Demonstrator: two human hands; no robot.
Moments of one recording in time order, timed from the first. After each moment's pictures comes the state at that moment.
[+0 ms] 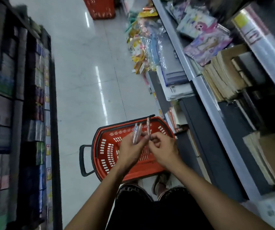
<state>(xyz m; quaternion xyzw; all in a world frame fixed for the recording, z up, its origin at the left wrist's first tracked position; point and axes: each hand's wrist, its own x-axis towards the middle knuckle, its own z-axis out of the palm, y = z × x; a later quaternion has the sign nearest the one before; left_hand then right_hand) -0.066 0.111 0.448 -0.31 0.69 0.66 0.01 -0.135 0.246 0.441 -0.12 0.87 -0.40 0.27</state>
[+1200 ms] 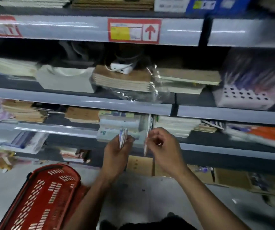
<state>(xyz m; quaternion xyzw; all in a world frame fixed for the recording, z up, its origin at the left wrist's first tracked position) 0.112 0.510 0.569 0.25 0.77 0.56 0.18 0.221 0.653 0.584 0.27 0.77 -0.53 -0.22</state>
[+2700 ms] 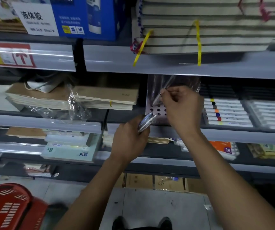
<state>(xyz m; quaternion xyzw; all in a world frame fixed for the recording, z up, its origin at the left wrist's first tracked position) 0.214 0.768 0.631 0.42 0.79 0.44 0.05 0.294 0.916 0.690 0.34 0.75 -0.34 -0.45</state>
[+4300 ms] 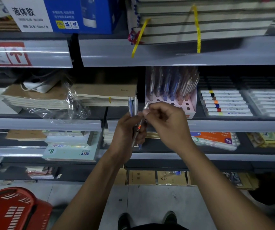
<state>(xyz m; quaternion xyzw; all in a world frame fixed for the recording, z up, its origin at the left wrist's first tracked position) 0.214 0.758 0.647 0.23 0.50 0.71 0.44 0.319 0.862 0.668 0.21 0.76 -0.51 -0.33</state>
